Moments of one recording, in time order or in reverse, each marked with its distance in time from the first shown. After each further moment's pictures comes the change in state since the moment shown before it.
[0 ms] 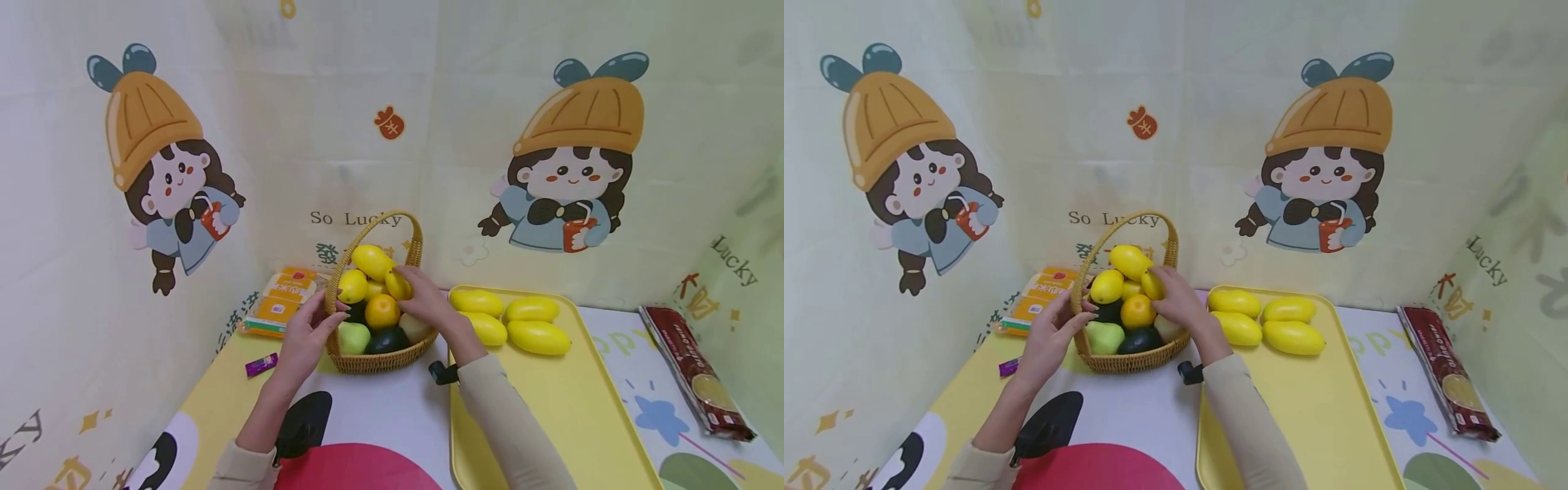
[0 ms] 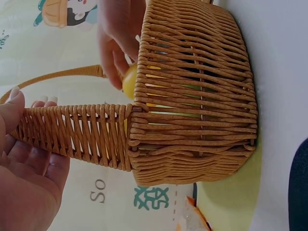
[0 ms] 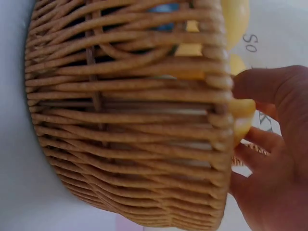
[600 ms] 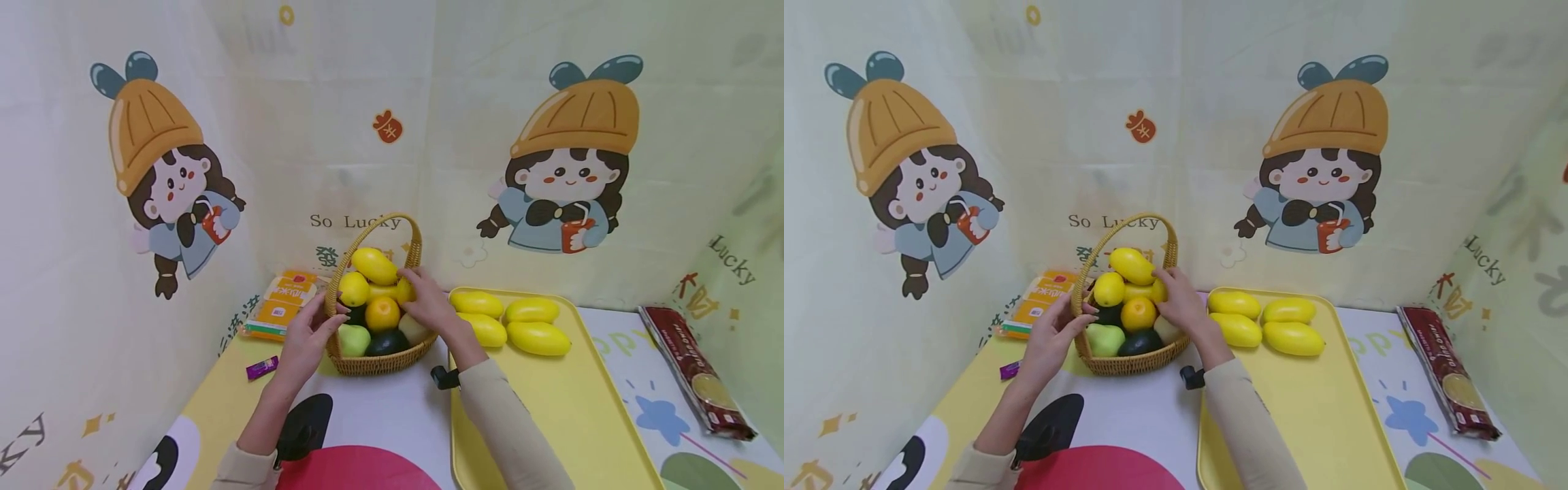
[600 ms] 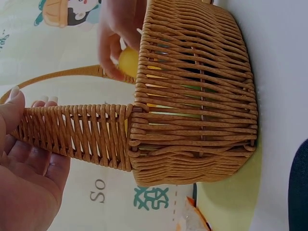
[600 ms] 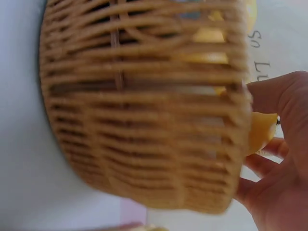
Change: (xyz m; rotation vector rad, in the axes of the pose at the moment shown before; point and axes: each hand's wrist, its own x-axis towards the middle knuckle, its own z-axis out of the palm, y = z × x) left_hand 0.000 -0.004 0.001 0.012 0.011 -0.013; right_hand -0.006 0.002 0.001 -0.095 0.091 0.028
